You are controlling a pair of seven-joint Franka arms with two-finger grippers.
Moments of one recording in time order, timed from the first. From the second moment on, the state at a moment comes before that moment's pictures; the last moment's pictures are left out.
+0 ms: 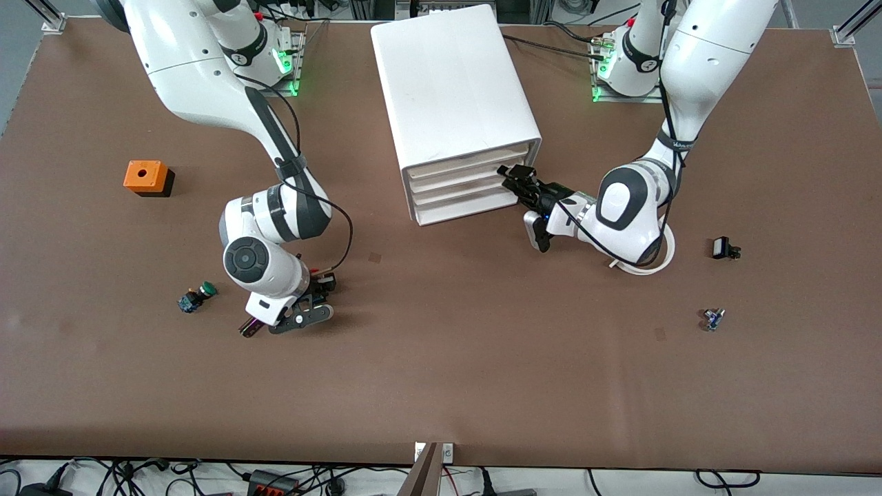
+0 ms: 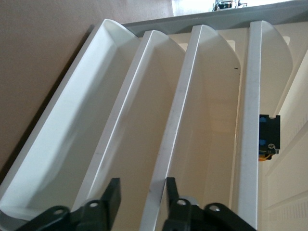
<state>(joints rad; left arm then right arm) -0.22 0.57 -0.11 -1.91 -1.01 1.68 0.89 0.37 0.77 -0.04 -1.49 0.06 2.23 -0.01</state>
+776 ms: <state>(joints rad) -0.21 0.61 -0.06 -1.75 -0.98 1.71 0.93 0.38 0.76 0.00 -1.14 0.12 1.97 -0.01</state>
